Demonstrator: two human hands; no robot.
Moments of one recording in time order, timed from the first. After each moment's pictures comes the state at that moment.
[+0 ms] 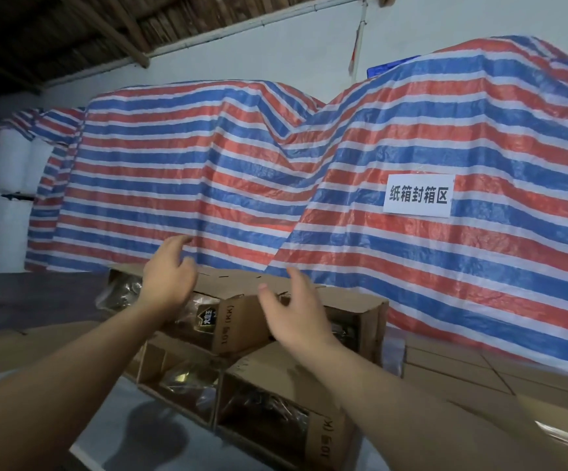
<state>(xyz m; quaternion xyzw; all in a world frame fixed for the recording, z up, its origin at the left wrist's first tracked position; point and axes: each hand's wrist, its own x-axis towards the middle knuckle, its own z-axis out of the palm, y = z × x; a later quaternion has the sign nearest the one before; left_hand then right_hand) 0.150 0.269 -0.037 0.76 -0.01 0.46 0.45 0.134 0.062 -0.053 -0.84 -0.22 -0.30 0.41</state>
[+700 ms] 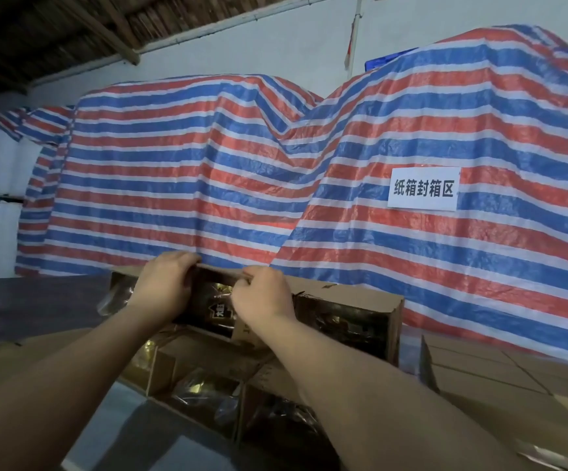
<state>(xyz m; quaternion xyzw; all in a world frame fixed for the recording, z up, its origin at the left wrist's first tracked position) 0.182 0.319 -0.049 0.86 -0.06 0.48 0.17 0.175 0.149 -0.039 -0.85 -0.20 -0.29 0.40</state>
